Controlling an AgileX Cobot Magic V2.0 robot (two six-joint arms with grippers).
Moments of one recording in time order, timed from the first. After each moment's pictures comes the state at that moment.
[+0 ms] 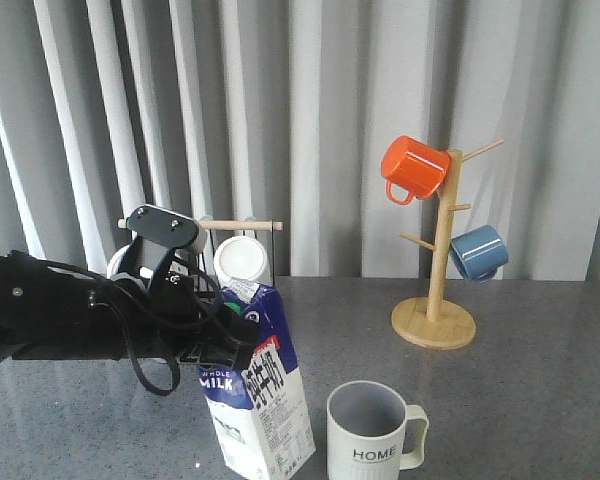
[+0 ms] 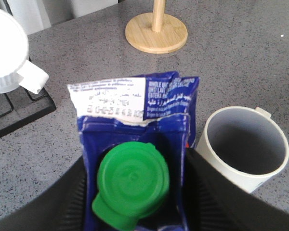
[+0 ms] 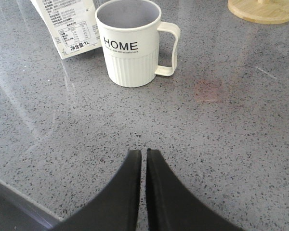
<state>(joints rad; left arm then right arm) -0.38 1.60 -1.34 -0.68 0.46 0.72 0.27 0.56 -0.42 0.31 0.50 -0.31</state>
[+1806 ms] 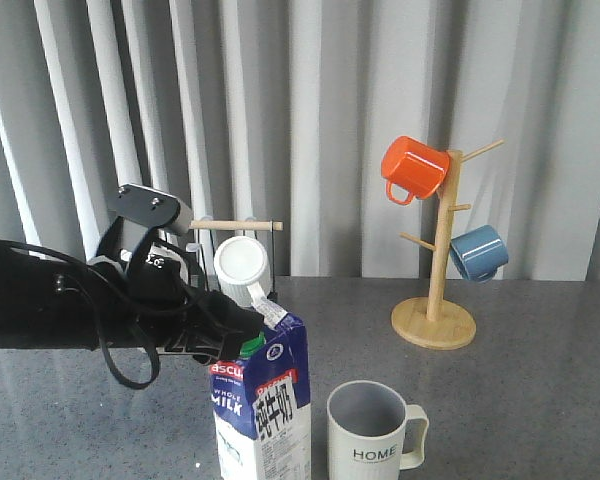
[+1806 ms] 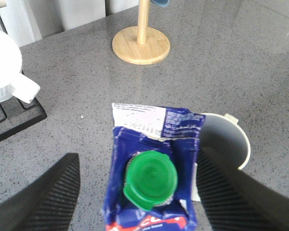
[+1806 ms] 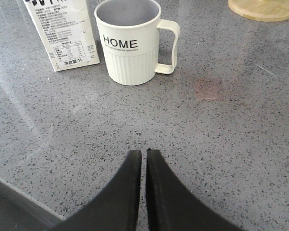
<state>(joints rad) -0.38 1.52 -1.35 -0.67 0.53 0.69 0.27 0.56 -0.42 0.31 0.50 -0.31</state>
